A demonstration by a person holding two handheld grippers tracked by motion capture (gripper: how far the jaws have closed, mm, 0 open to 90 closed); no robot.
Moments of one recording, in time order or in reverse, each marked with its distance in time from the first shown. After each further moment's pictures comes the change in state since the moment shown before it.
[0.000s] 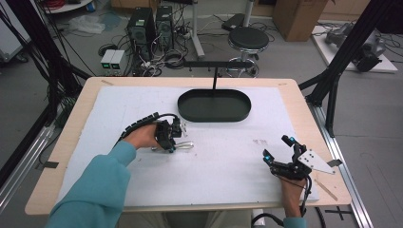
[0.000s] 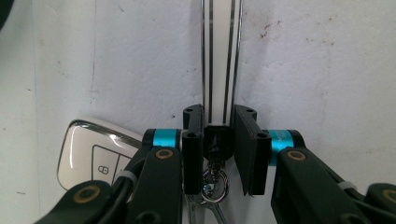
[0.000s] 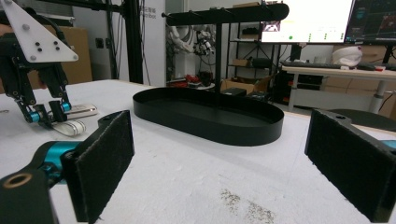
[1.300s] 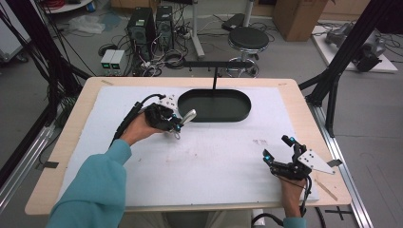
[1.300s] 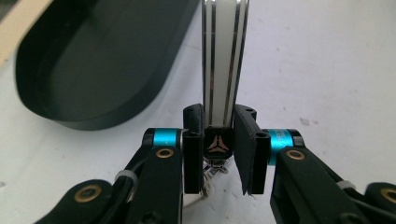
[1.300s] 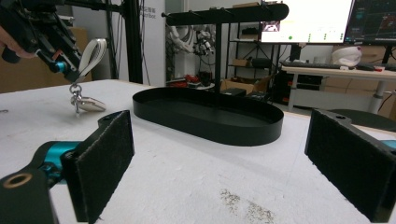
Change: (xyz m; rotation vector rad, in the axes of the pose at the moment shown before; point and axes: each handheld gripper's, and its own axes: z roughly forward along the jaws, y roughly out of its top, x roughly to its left) left arm 0.023 -0.021 -0.049 -0.551 0.103 -0.222; right arm 0.000 0.000 0.000 0.001 0.000 -0.005
